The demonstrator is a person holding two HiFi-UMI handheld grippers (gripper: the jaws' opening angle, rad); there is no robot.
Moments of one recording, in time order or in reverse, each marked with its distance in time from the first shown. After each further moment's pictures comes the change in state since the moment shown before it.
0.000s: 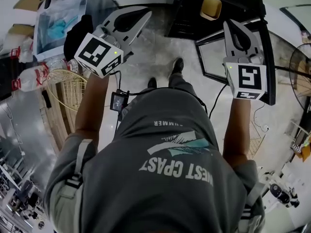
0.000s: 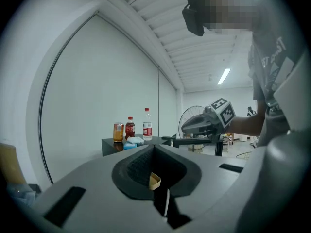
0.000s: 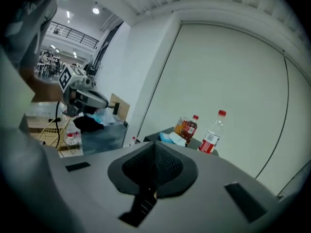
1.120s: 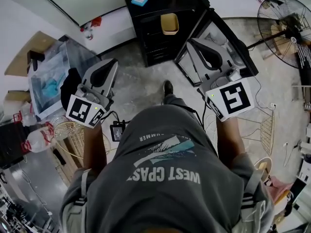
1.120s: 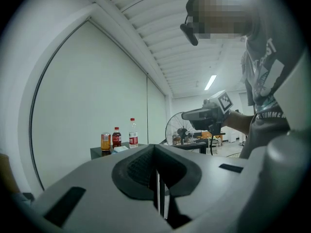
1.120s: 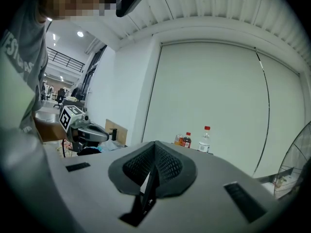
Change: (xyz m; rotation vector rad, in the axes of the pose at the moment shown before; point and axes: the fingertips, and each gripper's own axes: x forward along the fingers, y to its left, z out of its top) left arm -0.039 -0.053 0.037 0.042 -0.061 -0.118; right arm -0.112 0.013 0.069 0.196 -0.187 -0.057
